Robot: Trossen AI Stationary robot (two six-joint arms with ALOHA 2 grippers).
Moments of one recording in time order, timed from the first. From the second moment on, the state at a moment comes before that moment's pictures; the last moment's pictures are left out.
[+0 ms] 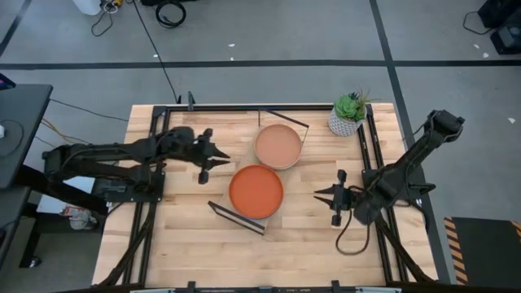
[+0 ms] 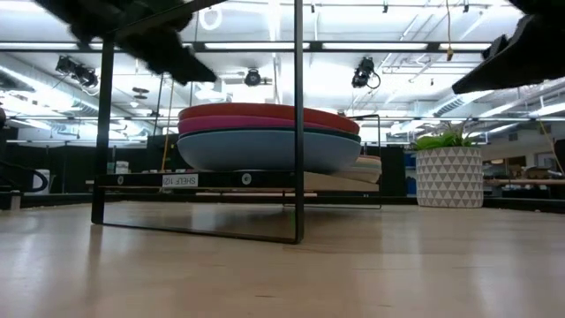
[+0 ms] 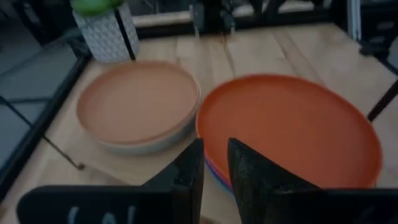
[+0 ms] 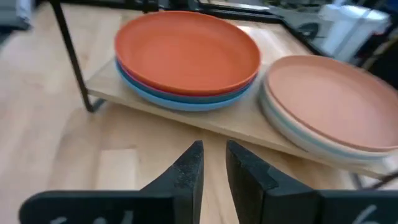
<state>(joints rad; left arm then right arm) 0.23 0.97 0.59 -0.04 0.17 0.19 0.76 1.04 0.43 -0.09 0.91 0.42</state>
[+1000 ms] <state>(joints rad) 0.21 0.34 0.15 0.06 0.07 0.03 0.45 0.36 0.20 -0.09 0.60 0.13</state>
